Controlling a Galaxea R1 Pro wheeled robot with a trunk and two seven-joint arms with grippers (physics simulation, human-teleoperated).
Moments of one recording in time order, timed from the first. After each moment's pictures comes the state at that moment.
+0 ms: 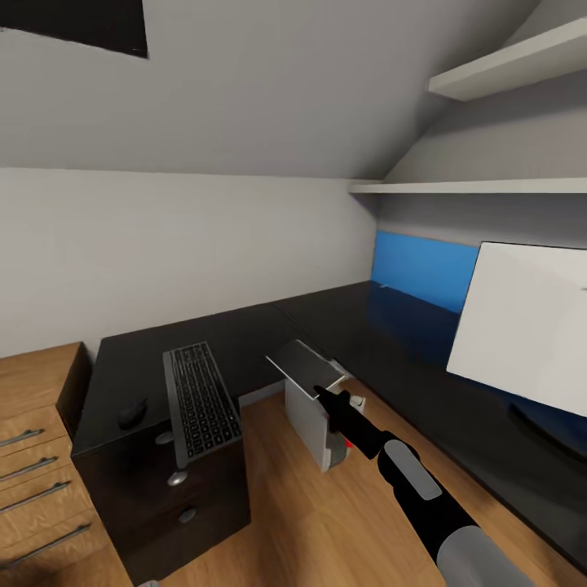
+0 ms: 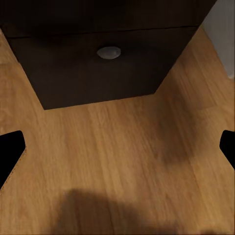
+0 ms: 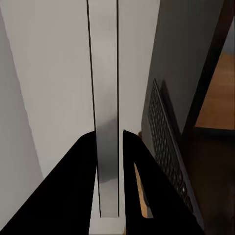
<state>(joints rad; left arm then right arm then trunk) 0.22 0.32 -0.39 -1.36 0.73 0.03 0.43 -0.57 -0.01 0.29 -0.83 -1.55 0.44 0.33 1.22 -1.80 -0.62</state>
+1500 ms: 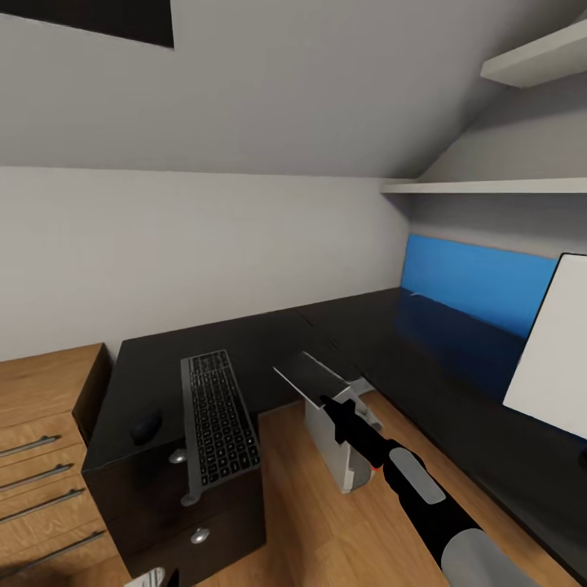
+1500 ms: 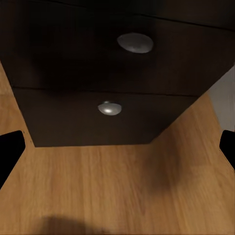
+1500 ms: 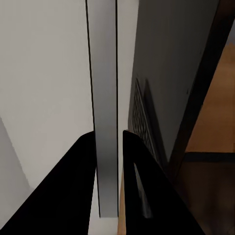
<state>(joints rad) 0.22 0.27 -0.39 -1.37 0.71 -0.11 0.42 -0.57 -0.03 0.28 -0.76 -1.55 0.44 0.34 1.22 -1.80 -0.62</state>
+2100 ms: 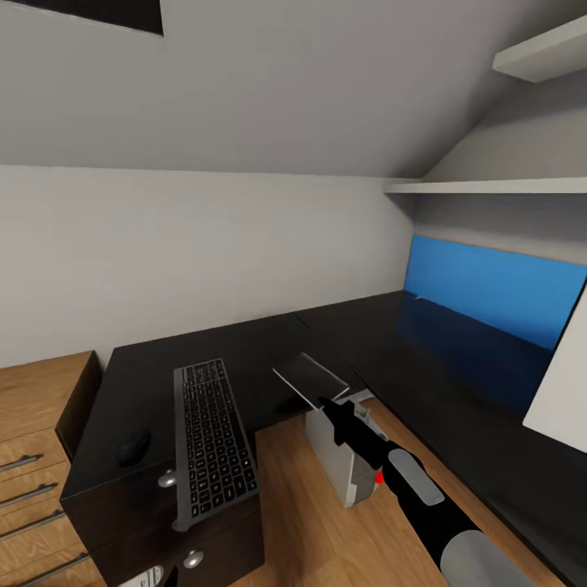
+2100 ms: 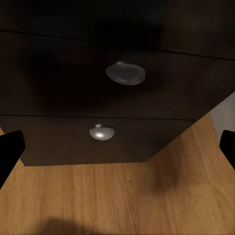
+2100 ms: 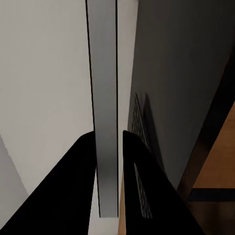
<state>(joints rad) 0.22 0.27 -0.39 -1.37 0.71 -0.13 0.42 -0.57 -0.02 0.28 -0.75 -1.56 0.44 0.34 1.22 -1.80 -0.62</state>
